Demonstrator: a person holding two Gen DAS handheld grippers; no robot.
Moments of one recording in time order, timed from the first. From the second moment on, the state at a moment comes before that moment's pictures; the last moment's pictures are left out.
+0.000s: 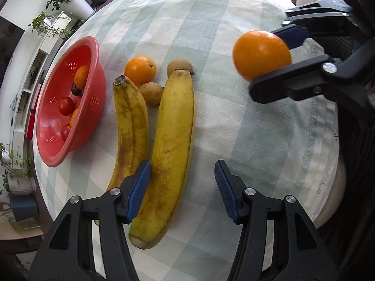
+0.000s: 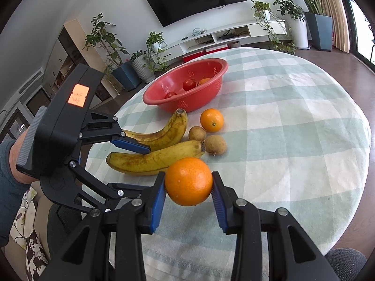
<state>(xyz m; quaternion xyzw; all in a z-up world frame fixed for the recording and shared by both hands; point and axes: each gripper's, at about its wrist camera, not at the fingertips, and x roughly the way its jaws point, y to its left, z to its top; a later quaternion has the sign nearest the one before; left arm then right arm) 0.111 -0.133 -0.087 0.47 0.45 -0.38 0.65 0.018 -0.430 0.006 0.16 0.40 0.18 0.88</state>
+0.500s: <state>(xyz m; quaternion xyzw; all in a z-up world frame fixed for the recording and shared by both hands) 0.119 -0.132 -0.087 0.44 0.46 -0.34 0.69 0.018 -0.433 0.007 0.16 0.40 0.18 0.88</state>
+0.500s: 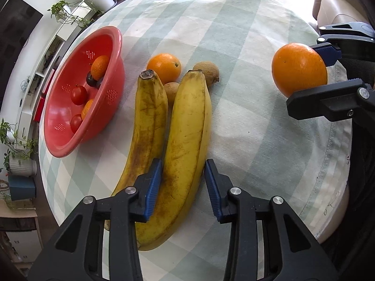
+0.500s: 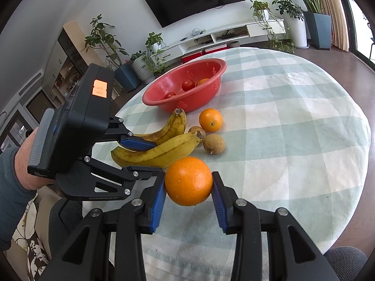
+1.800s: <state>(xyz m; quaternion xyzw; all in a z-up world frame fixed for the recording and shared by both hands) 0.077 -0.027 -0.011 0.12 0.43 -0.40 0.80 0.013 -0.434 0.033 0.16 0.38 0.18 0.89</state>
